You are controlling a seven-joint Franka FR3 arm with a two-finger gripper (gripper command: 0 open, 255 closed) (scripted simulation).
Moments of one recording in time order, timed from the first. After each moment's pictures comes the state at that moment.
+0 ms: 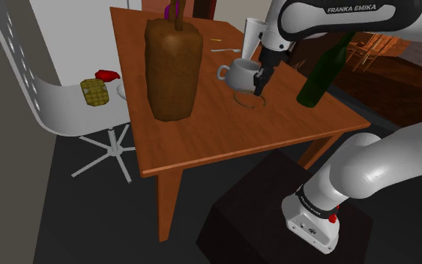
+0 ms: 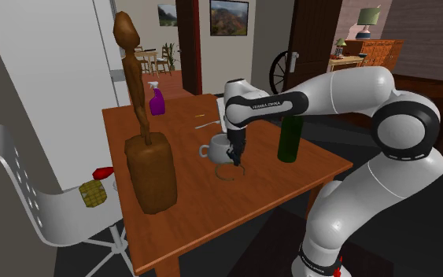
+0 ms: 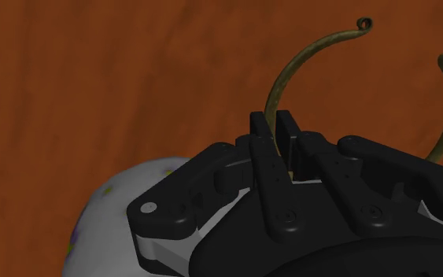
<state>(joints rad) 0.01 -0.48 -0.10 -2.38 -0.06 1.84 -0.18</state>
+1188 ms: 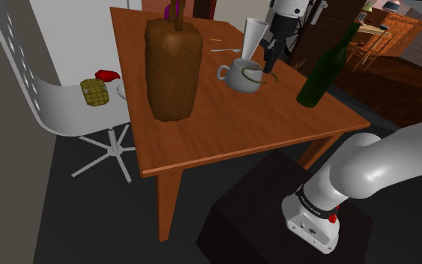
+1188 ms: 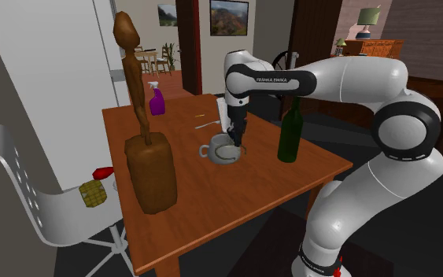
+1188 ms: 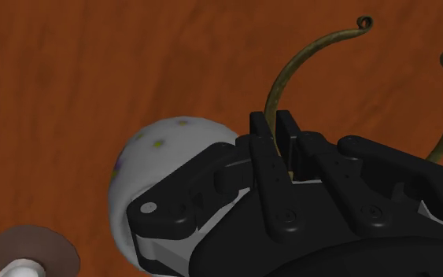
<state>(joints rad) 0.01 -0.48 -0.09 -2.14 -0.05 1.60 -0.18</state>
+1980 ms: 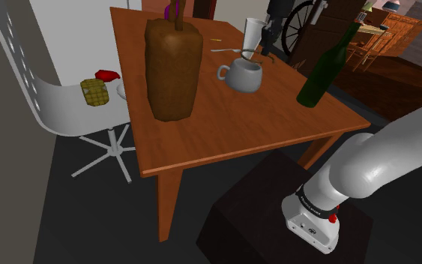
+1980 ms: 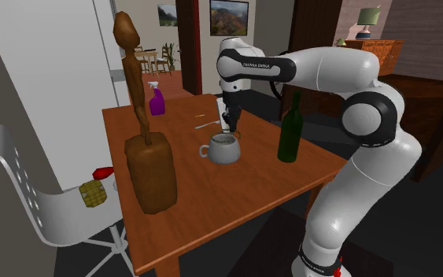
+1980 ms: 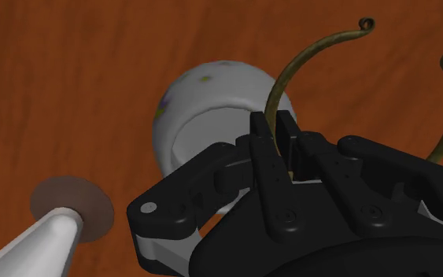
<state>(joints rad) -0.01 -0.29 -0.14 -1.87 -0.06 1.53 -0.26</state>
